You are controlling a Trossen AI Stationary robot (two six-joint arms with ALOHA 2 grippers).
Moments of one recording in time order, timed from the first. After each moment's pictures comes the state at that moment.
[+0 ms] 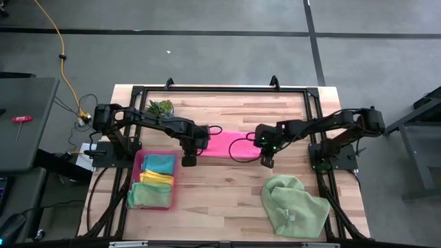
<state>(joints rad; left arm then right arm) 0.24 1.73 1.00 -0.70 0.13 0.09 -0.10 1.44 0.74 -0.49 -0.23 0.20</state>
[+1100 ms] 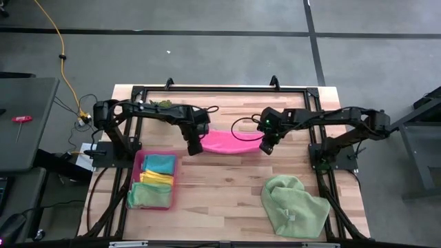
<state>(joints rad) 0.40 1.72 1.06 -0.74 0.28 -0.08 -0.31 1.36 0.74 -0.52 -0.41 0.36</state>
